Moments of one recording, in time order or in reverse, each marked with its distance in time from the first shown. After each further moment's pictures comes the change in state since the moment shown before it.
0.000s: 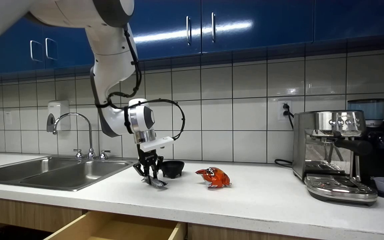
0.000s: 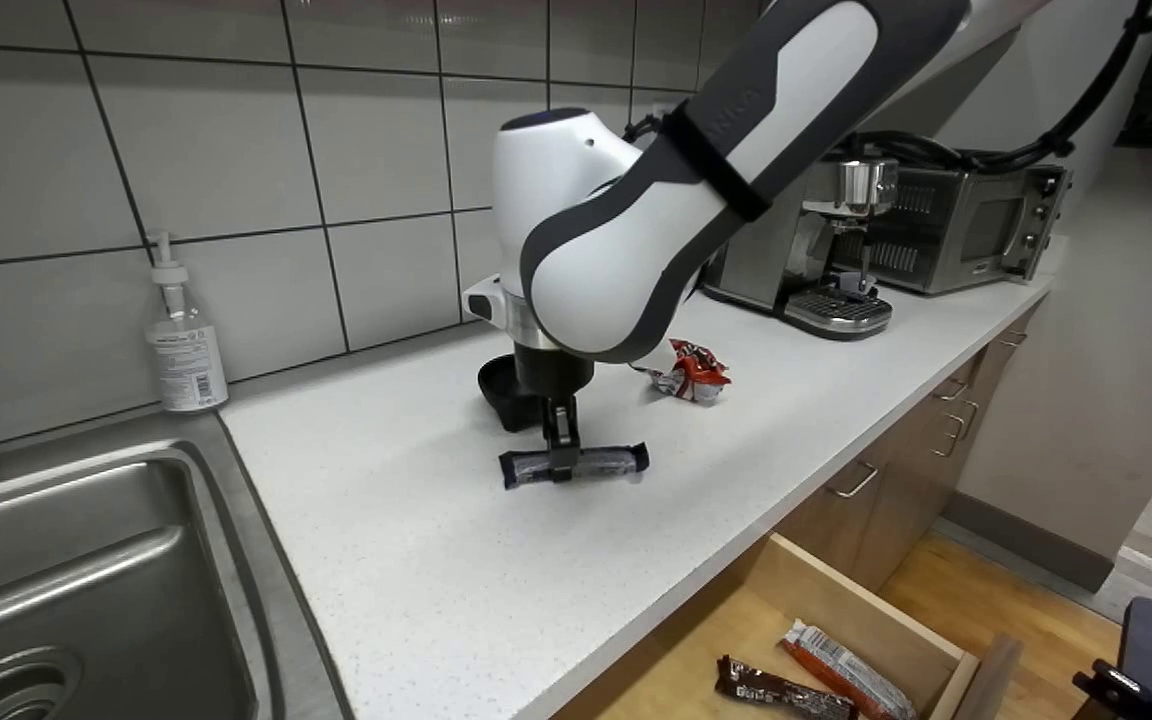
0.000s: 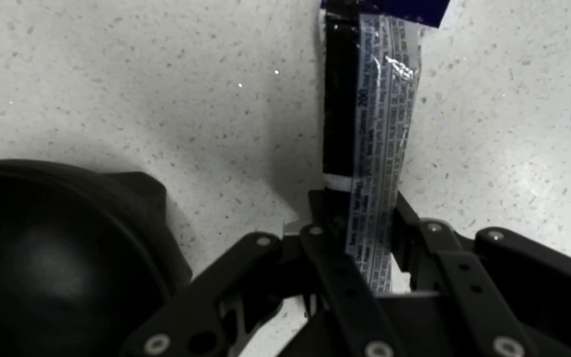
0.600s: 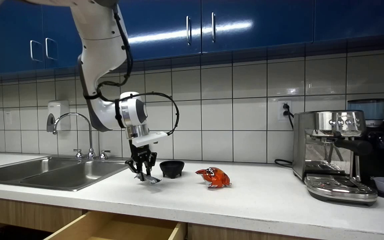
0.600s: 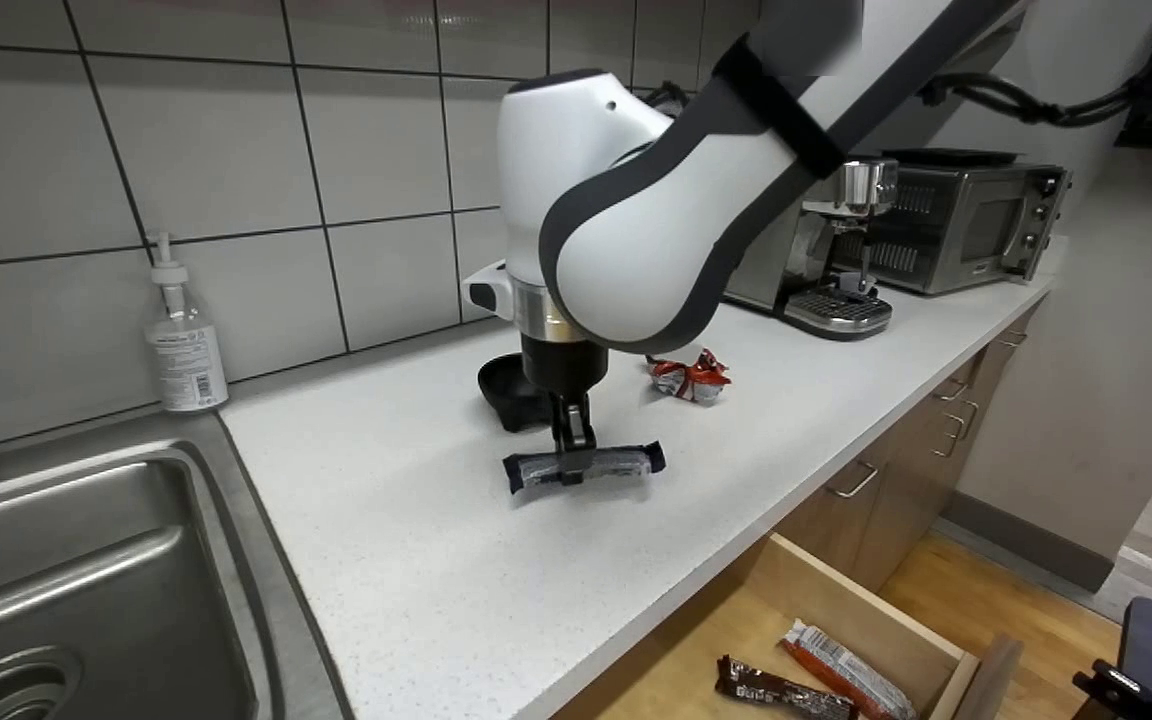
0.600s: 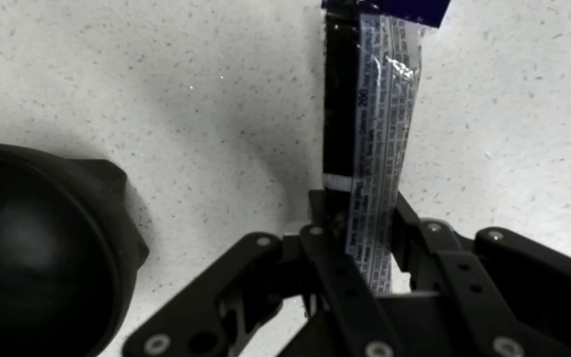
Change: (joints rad) arm 0.030 -0.120 0.001 -0.134 -0.002 0.013 0.004
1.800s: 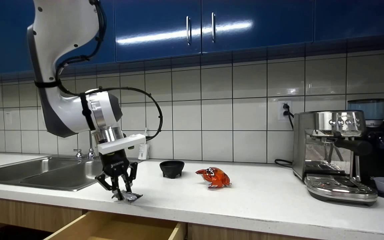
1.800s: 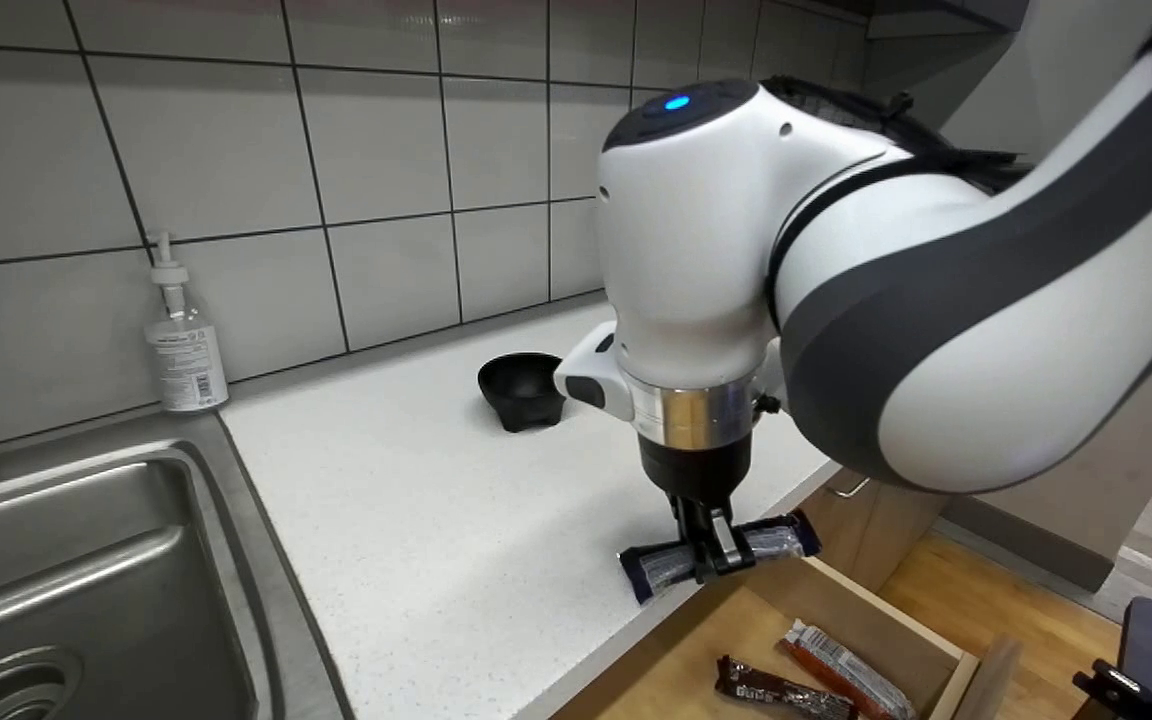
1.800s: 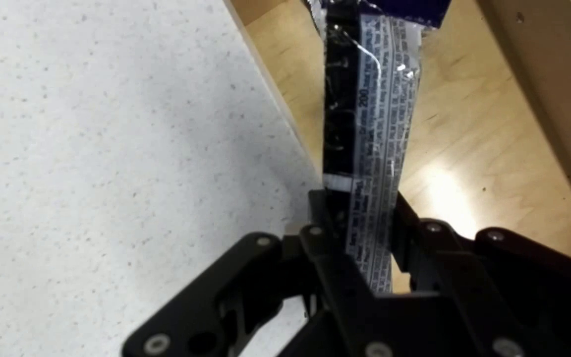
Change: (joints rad) arm 0.073 -0.285 0.000 -0.455 -0.191 0.019 0.255
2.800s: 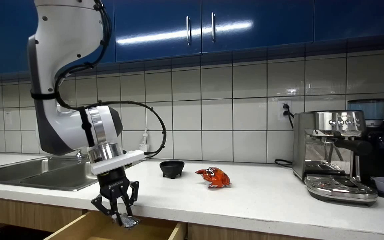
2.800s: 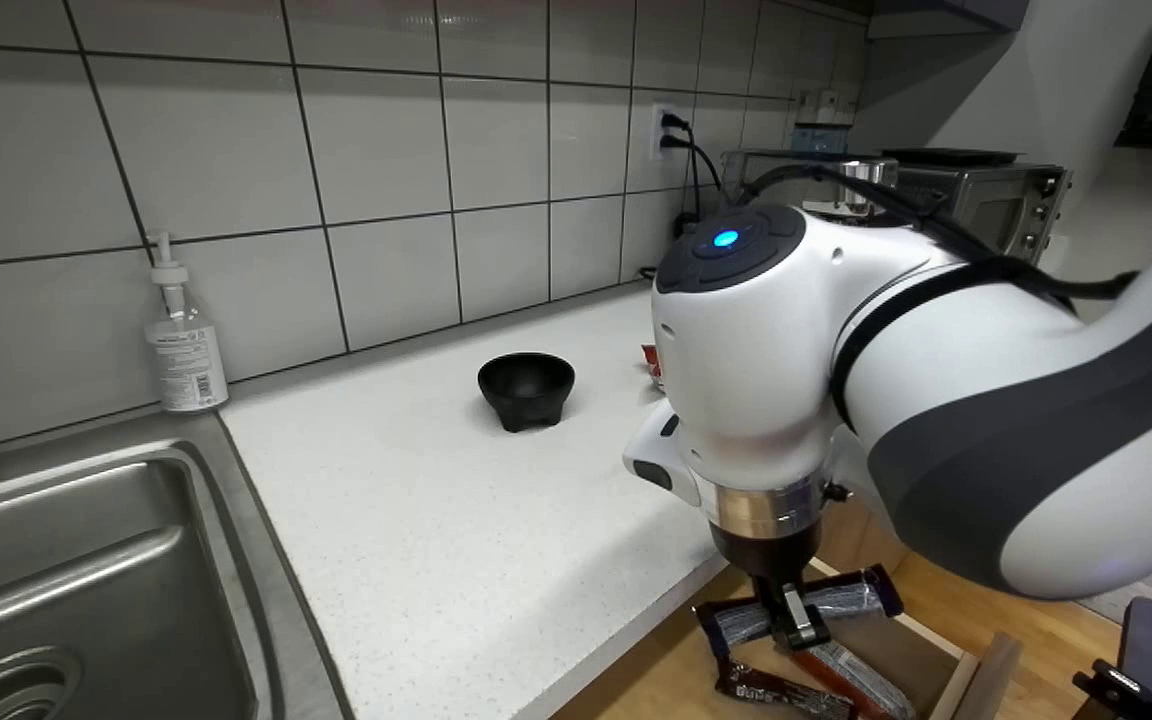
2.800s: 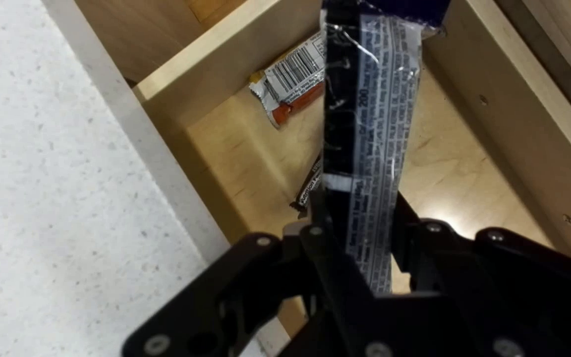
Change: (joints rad) arm 0.000 0.042 -0.033 -0.098 -0.122 0.008 0.184
